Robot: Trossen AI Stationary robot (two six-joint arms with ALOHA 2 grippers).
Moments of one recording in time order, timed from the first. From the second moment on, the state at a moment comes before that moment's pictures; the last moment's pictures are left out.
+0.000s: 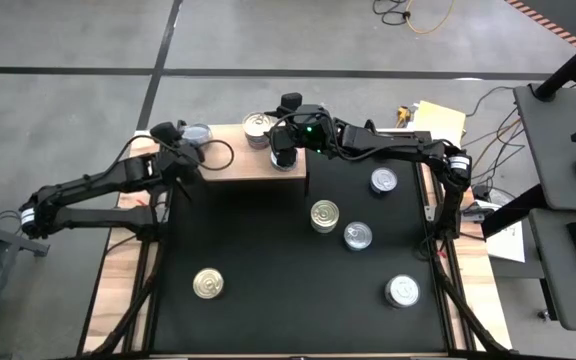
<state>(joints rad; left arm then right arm) 0.37 0.84 0.79 -0.74 -0.95 0.50 -0.30 1.87 1.70 -0.10 0.25 -0.89</state>
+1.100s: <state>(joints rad) 0.39 0.85 0.87 -0.82 -0.91 0.43 -0.30 1.87 1.70 -0.20 0.24 -0.76</state>
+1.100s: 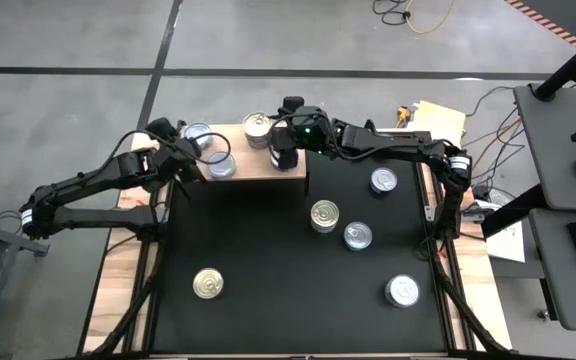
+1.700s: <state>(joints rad) 0.39 0.78 0.87 -0.79 -0.22 0.27 -0.32 1.80 1.70 -0.42 -0.14 -0.49</state>
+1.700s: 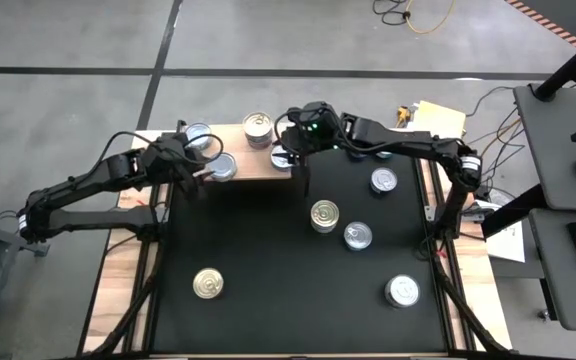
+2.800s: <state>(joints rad) 0.39 0.81 0.83 -0.80 -0.28 0.23 -0.15 1.80 1.46 -0.07 0.00 -0.19</state>
